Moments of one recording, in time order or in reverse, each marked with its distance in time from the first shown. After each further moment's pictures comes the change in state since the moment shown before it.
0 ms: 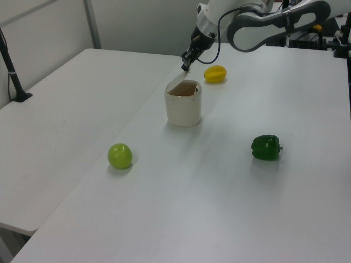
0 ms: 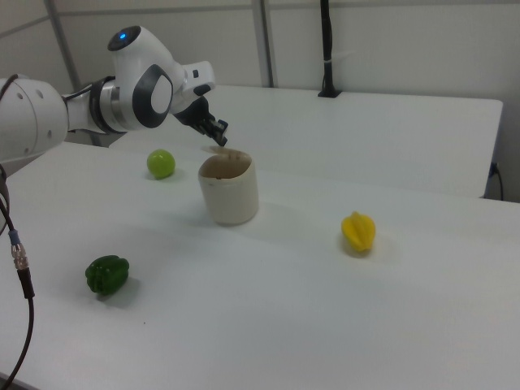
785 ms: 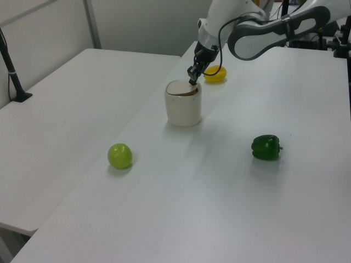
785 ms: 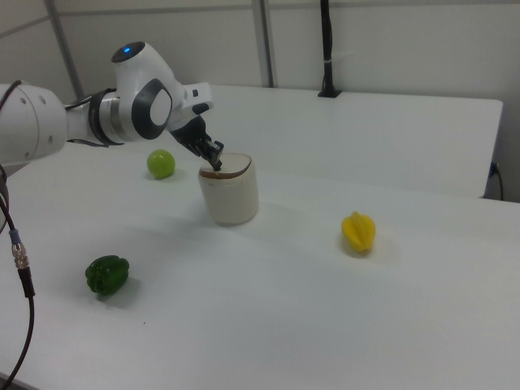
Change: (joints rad) arm 0.011 0.002 0.002 -0.059 0.000 -0.057 0.000
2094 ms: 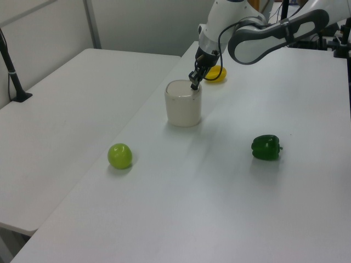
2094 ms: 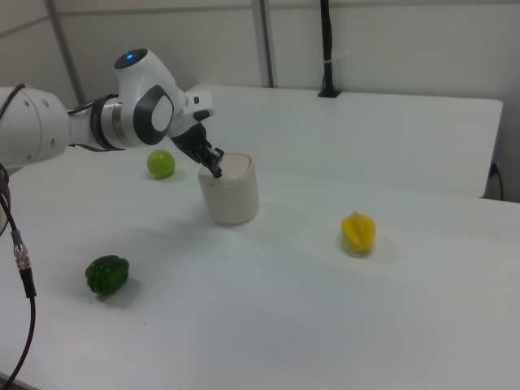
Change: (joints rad) arm 0.001 0.008 0.000 -0.018 0.000 0.000 0.000
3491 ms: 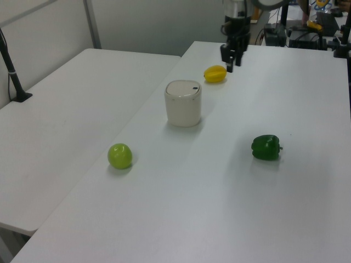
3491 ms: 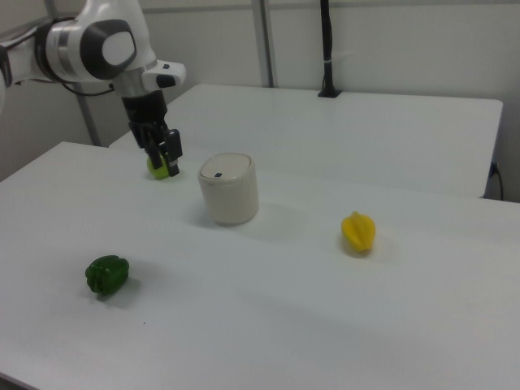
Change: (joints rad) arm 0.002 -0.244 0.002 0.018 0.134 -0.642 0.000
